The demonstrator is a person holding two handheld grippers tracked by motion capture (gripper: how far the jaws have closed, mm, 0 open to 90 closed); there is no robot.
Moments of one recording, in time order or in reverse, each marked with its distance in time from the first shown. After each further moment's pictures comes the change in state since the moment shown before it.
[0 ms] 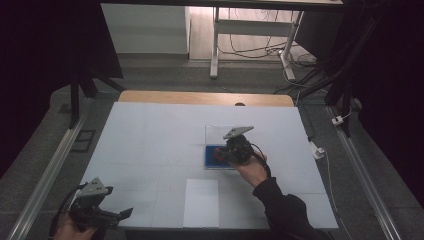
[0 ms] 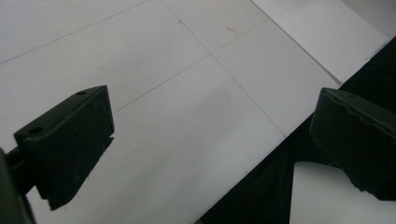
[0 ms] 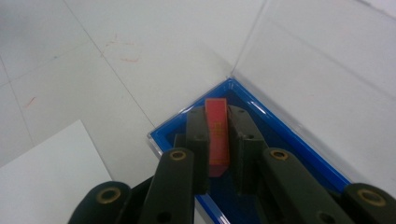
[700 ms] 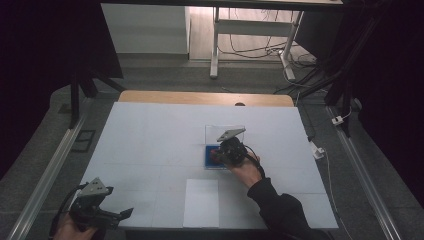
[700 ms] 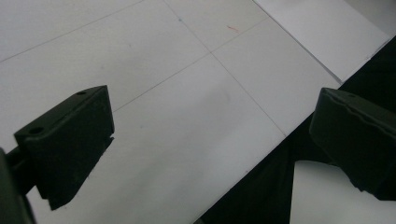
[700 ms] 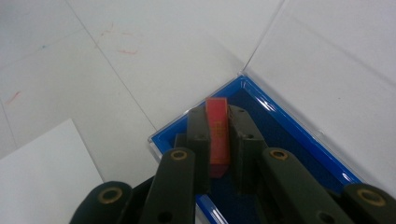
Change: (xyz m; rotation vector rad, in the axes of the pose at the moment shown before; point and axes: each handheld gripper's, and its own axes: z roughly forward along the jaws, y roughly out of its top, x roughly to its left) left arm 0.000 0.001 0.001 0.008 0.001 0.001; right arm 0.008 0.000 0.019 0.030 -0.012 -0.023
